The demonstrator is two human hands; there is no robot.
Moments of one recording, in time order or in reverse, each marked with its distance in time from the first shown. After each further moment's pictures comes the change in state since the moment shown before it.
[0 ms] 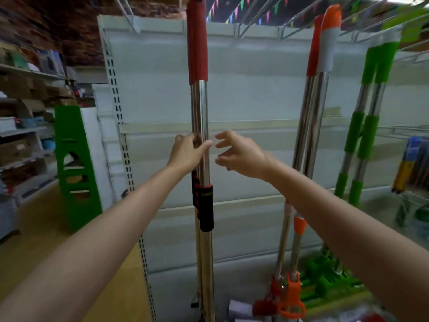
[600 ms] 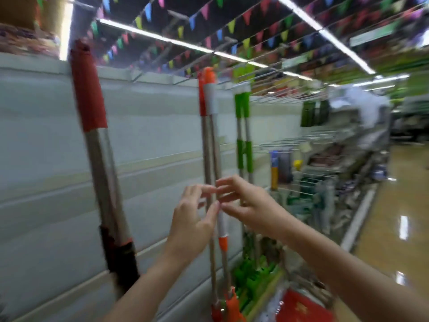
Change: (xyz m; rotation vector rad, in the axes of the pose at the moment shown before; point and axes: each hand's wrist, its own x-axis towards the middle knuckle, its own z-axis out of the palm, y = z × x) left_hand -0.090 0.066 0.048 -0.455 -0.305 0.556; right_hand -0.109 0.009 -0.046 -0.068 0.348 0.199
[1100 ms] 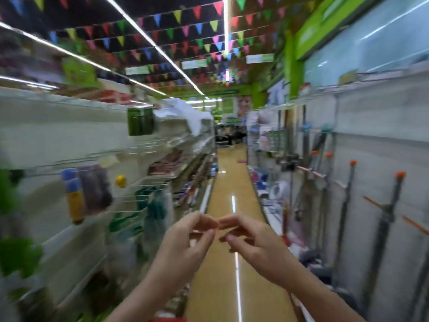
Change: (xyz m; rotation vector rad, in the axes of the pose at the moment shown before) left_hand 0.007 0.158 0.348 -0.491 -0.675 0.204; right_hand -0.247 0.150 -0.251 -0.215 0.519 0.470
